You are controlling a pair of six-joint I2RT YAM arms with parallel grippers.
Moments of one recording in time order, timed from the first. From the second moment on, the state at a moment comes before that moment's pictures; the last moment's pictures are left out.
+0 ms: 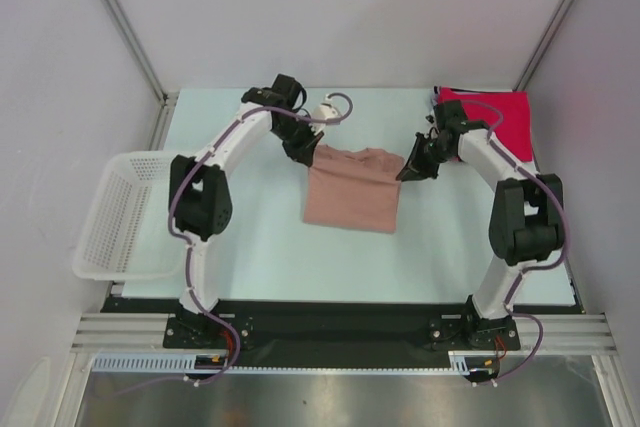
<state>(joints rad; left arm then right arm) -0.40 2.05 1.88 -1.05 0.50 0.67 0.15 1.76 1.35 -0.75 -0.43 0.51</state>
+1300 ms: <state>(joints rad) -0.35 2.21 1.85 -0.70 0.42 0.36 0.15 1.77 1.31 -0.41 -0.15 0.54</state>
